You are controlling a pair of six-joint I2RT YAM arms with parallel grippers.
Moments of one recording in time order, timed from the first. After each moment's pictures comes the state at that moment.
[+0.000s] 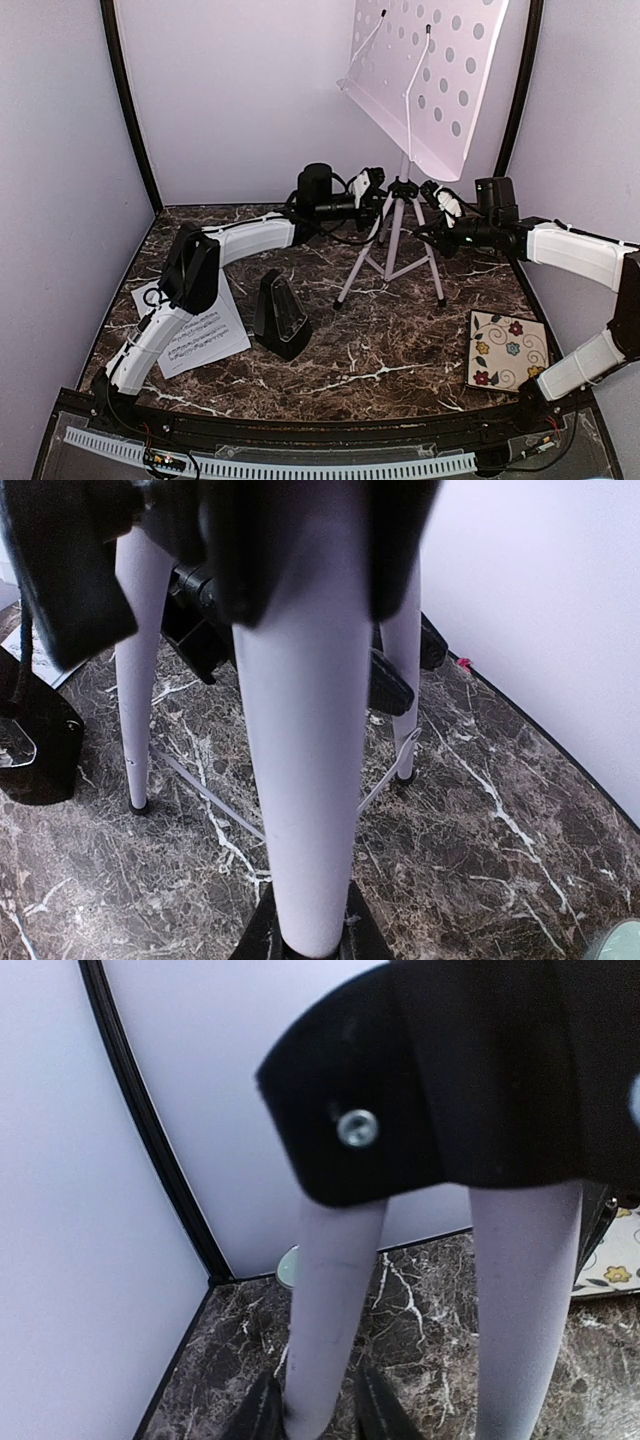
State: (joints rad) left arm -0.73 2.64 2.34 0.32 0.73 0.31; right arm 0.33 1.39 0.94 -0.11 -0.47 -0.36
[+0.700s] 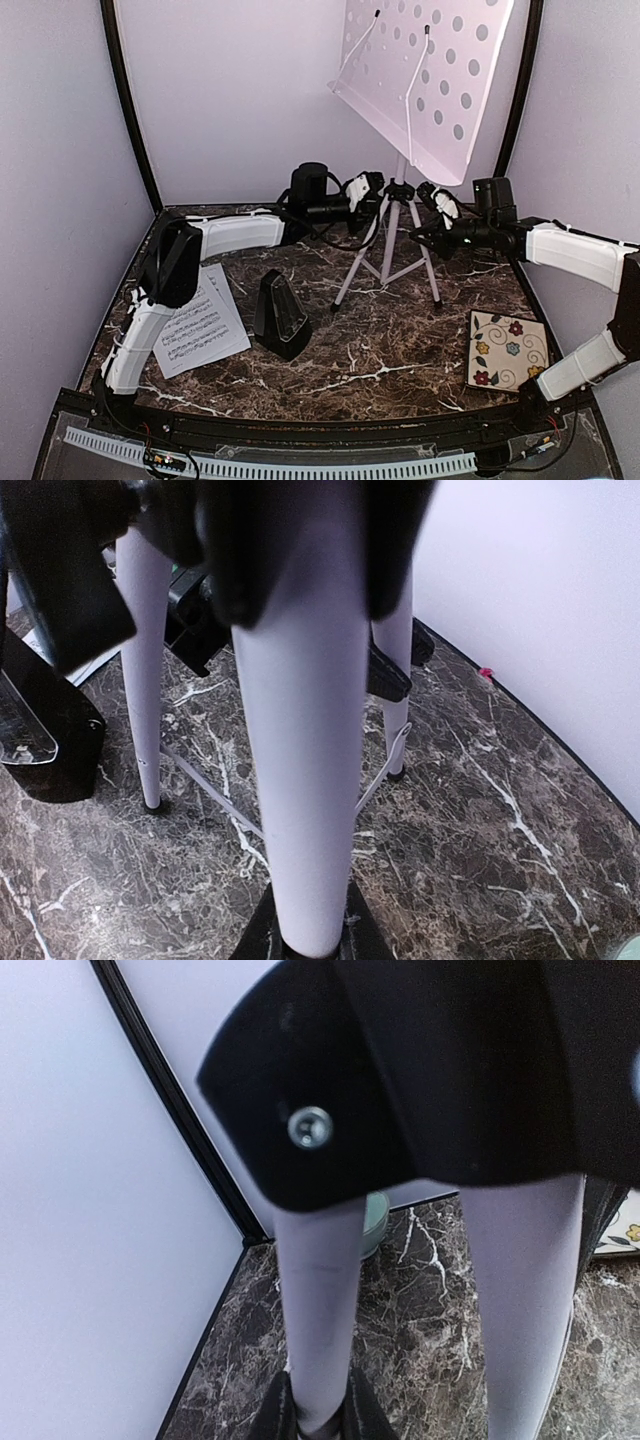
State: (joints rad) left arm -0.73 2.45 2.08 0.29 0.59 0.47; right arm 0.33 1.39 0.94 -0.11 -0.51 -0.37
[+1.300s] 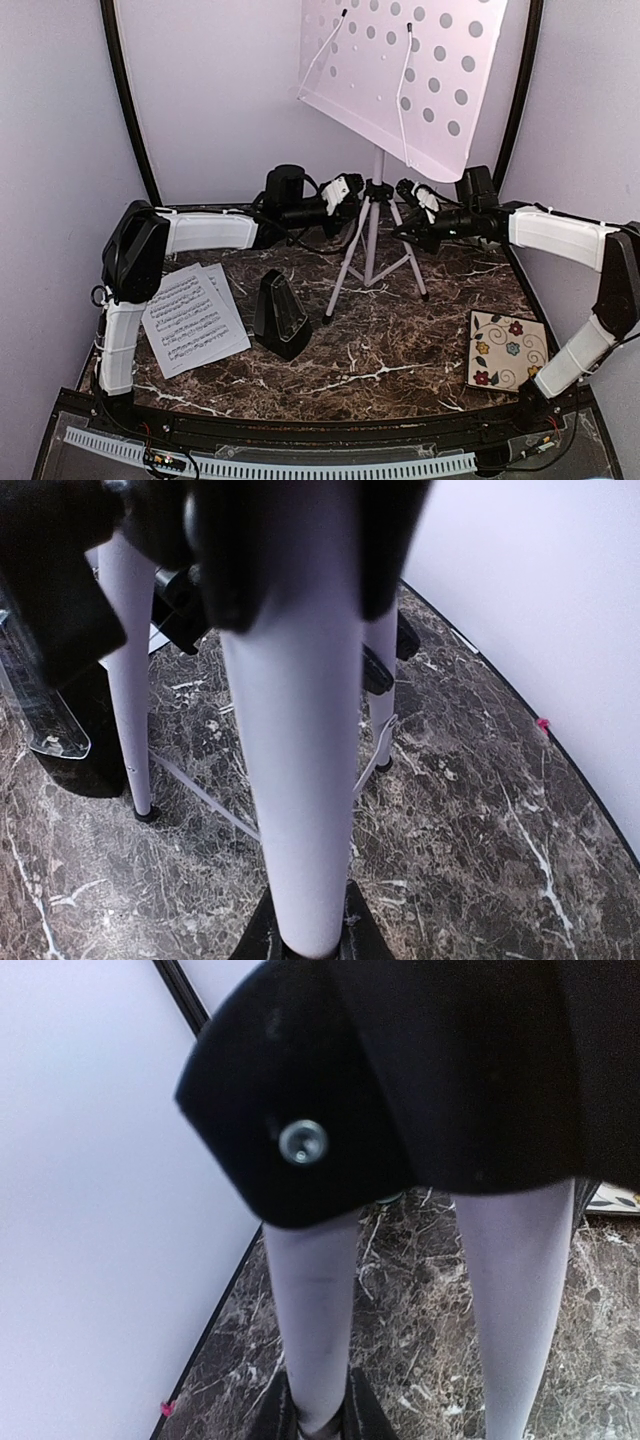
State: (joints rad) left arm -0.70 2.19 1.70 0.34 0.45 0.52; right arm 0.38 1.52 1.10 -0.20 -0.59 -0.47
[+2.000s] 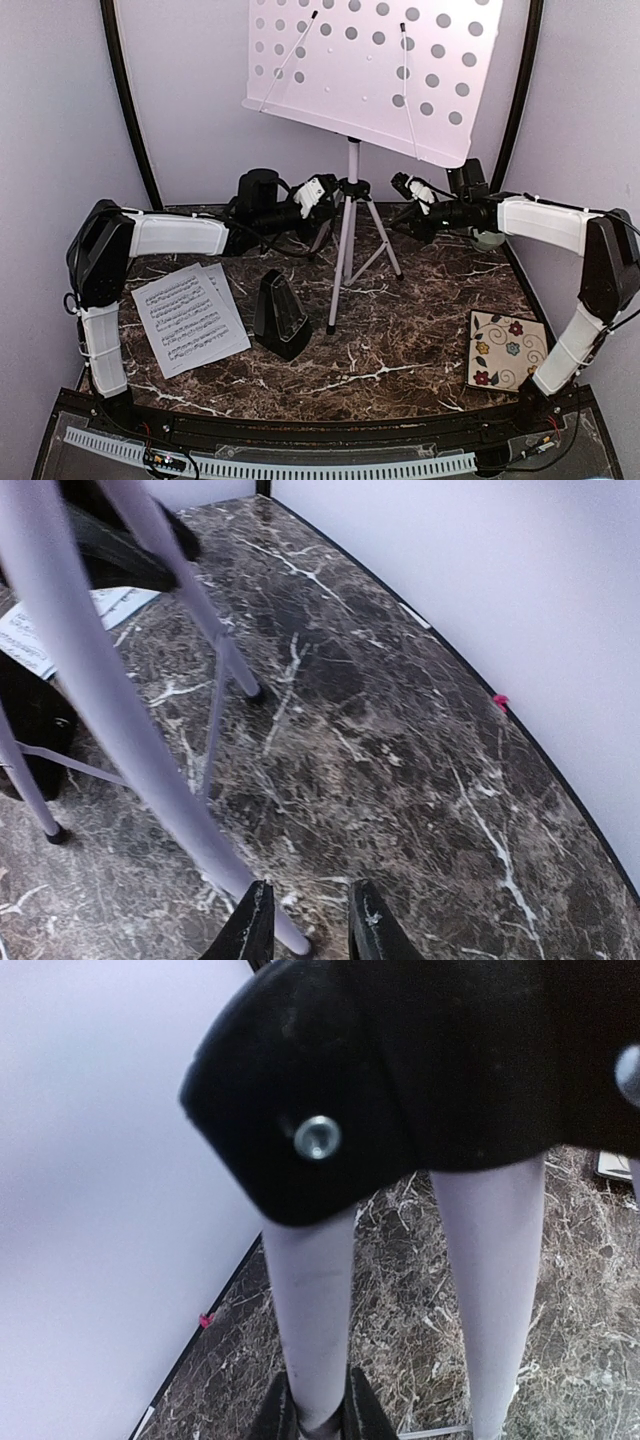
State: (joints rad) left arm -0.67 1.97 1.41 0.36 0.30 0.50; right arm 0.37 1.64 1.22 -0.22 -0.53 -0.50
